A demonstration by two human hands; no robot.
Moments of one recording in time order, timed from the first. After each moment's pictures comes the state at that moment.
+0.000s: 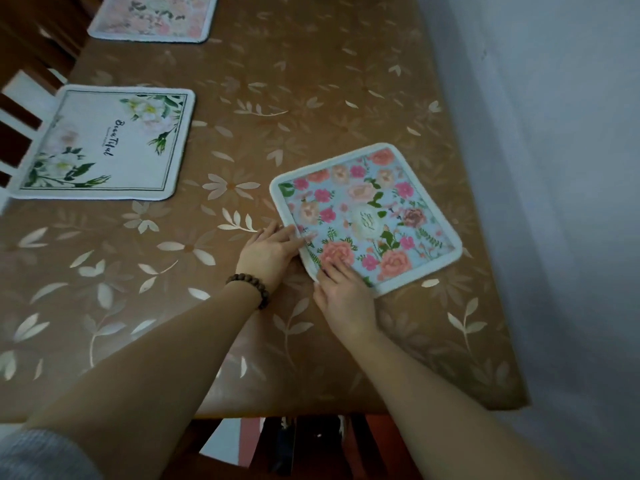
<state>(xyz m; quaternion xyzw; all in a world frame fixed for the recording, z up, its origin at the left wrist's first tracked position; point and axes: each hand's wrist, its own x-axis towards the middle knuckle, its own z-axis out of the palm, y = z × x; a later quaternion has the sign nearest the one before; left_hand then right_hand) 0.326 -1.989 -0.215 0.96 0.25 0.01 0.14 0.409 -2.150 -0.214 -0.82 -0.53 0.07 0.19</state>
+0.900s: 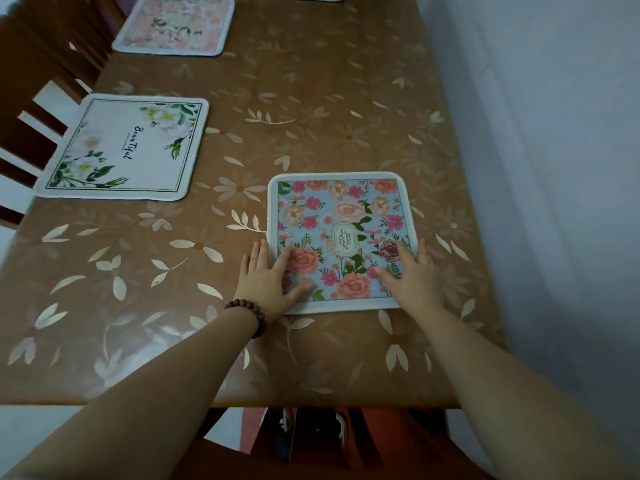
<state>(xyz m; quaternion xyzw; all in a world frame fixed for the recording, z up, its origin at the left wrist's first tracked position) 0.289 -2.029 -0.215 0.90 0.38 -0.10 0.19 0.513 -2.197 -0.216 -0.93 -0.31 0.19 0.11</state>
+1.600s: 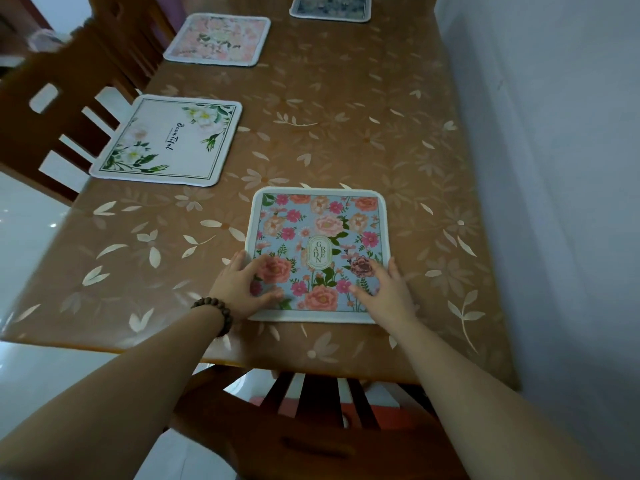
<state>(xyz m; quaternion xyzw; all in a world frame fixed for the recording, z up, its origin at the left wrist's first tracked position) 0.202 -2.034 -0.198 0.85 0.43 -0.09 0.29 0.435 -2.212 -0.210 -0.87 -0.34 0.30 0.21</state>
